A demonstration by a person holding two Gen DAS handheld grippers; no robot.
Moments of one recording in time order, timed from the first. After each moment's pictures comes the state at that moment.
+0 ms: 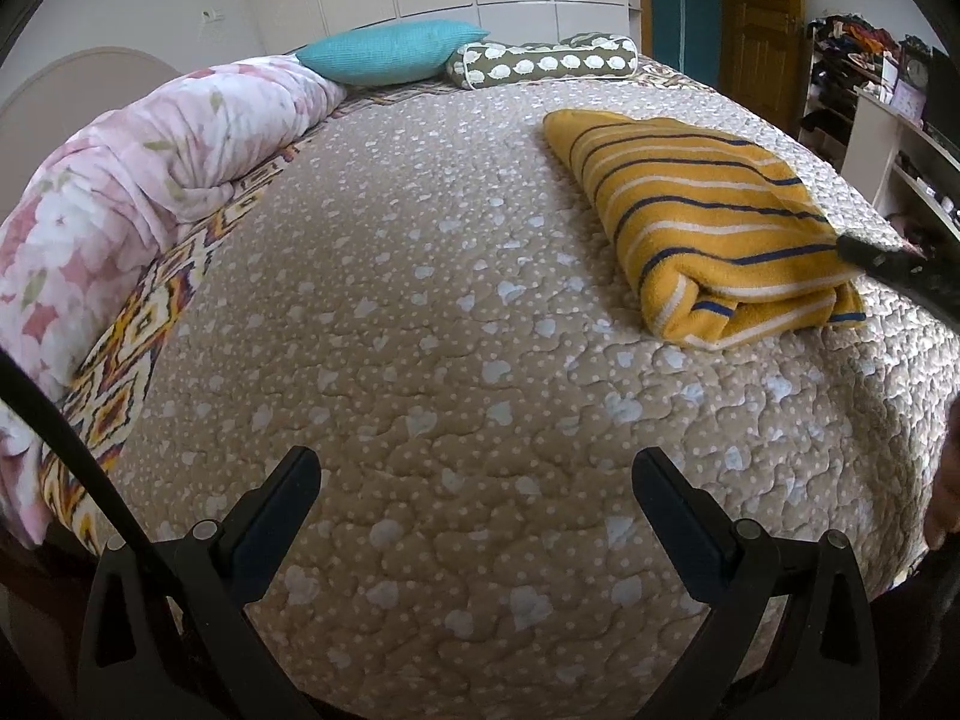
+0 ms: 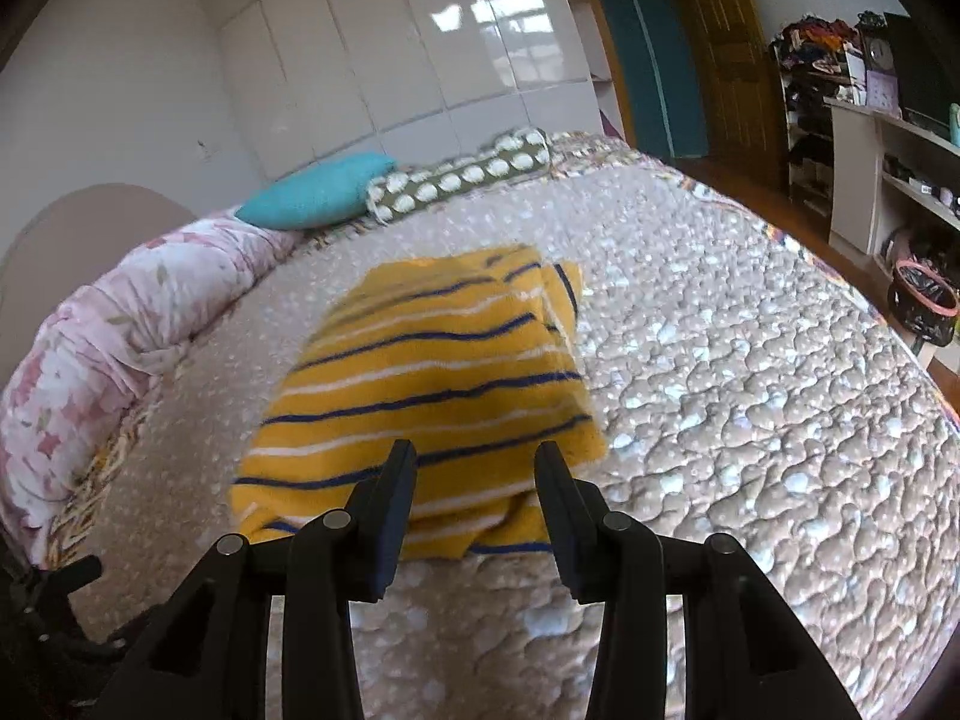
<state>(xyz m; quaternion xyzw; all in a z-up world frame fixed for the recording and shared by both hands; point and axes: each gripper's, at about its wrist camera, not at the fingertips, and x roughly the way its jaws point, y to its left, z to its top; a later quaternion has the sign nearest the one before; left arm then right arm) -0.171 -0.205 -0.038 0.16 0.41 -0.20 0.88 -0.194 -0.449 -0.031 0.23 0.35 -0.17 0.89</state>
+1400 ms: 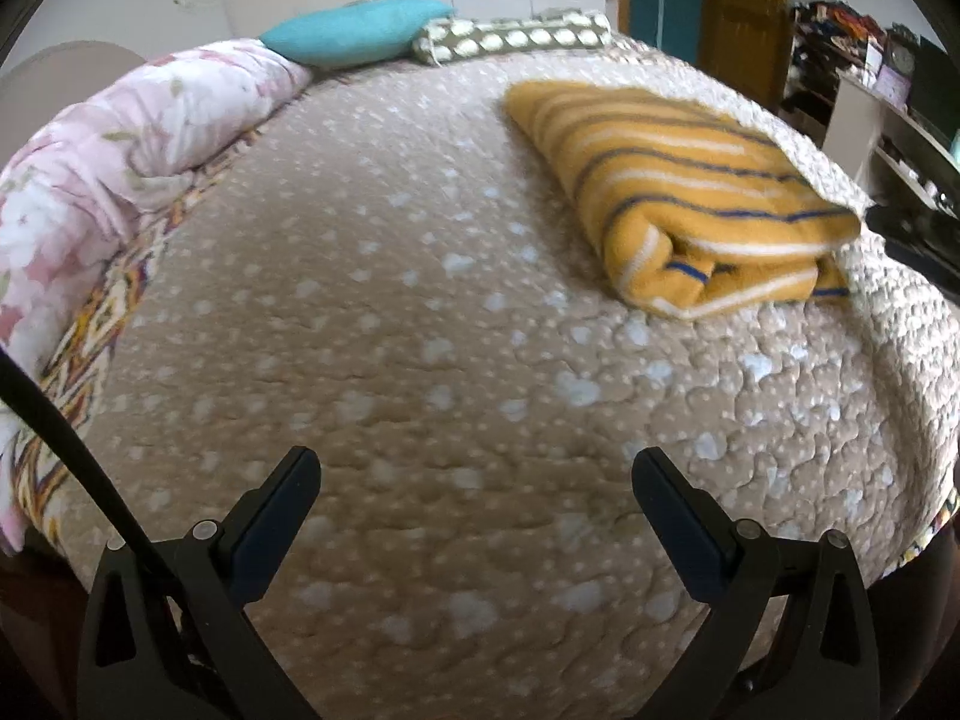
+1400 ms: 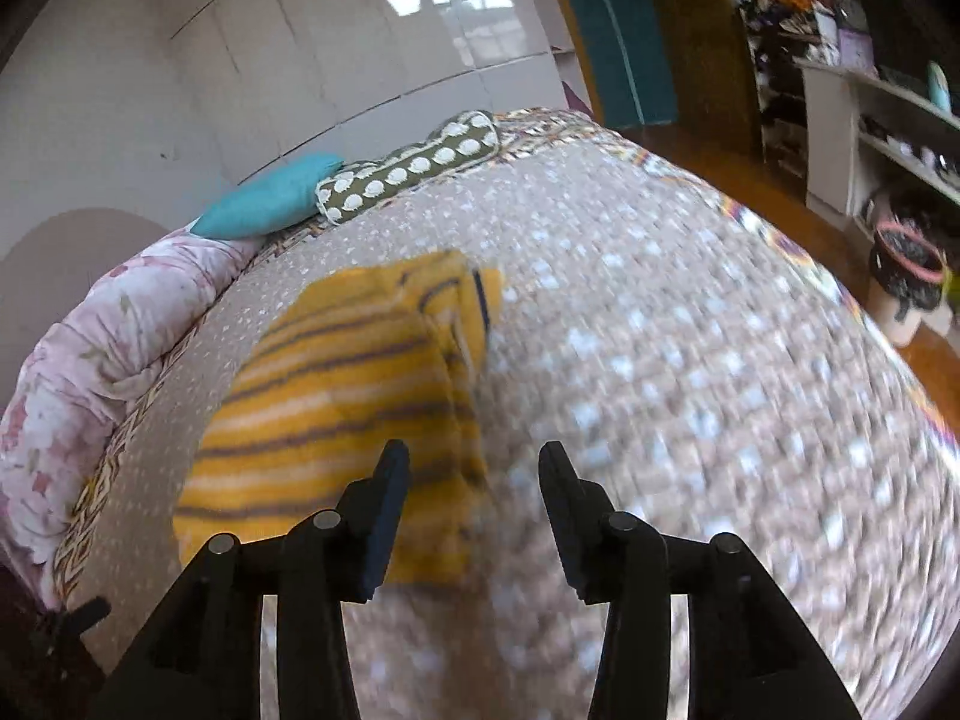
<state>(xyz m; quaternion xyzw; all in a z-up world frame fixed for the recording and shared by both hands) -0.169 -0.228 -0.058 0.16 0.44 -0.23 0.85 -0.223 -0.502 -0.028 0.26 0.36 -0.20 0.87</state>
